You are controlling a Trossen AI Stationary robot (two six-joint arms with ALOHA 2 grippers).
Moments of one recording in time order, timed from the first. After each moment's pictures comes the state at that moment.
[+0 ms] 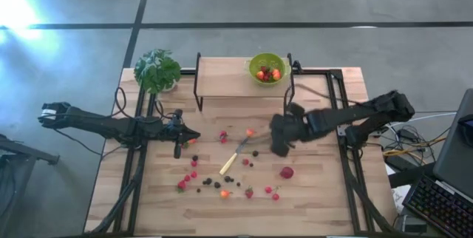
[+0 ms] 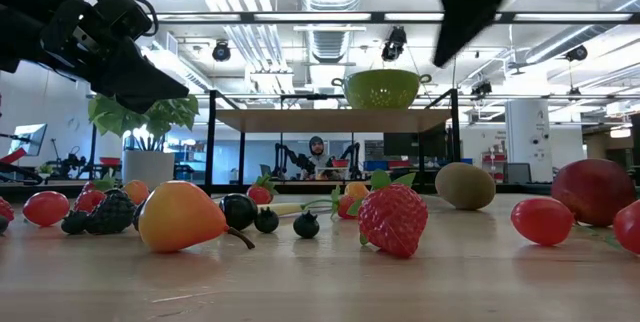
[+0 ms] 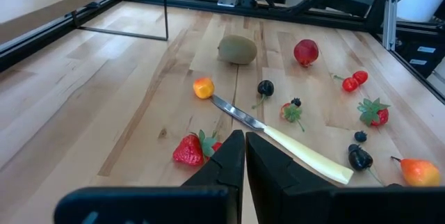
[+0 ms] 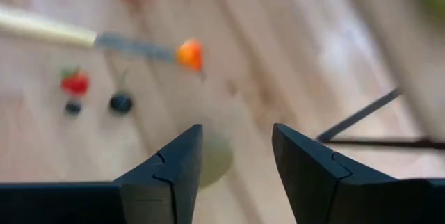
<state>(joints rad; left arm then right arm) -0.08 0.64 0.14 0.24 -0.14 -0.15 0.22 1.48 1.26 -1.01 0.45 0.57</state>
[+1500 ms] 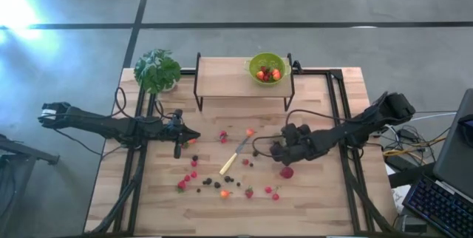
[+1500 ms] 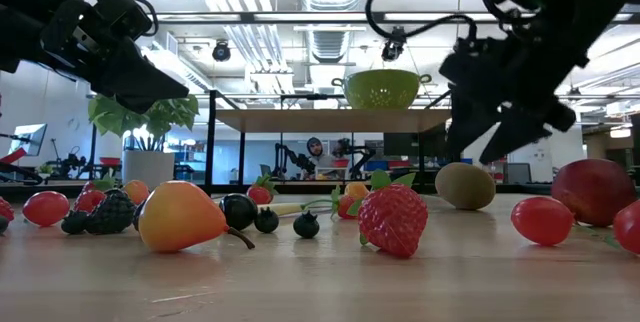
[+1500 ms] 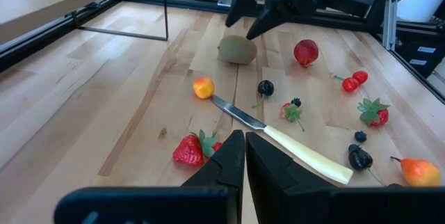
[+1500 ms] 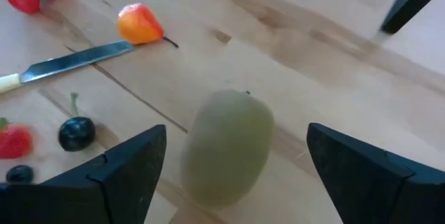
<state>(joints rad) -0.08 0.64 0.14 0.24 -0.14 -0.15 0.33 1.49 0.73 -0.47 0.63 1.24</state>
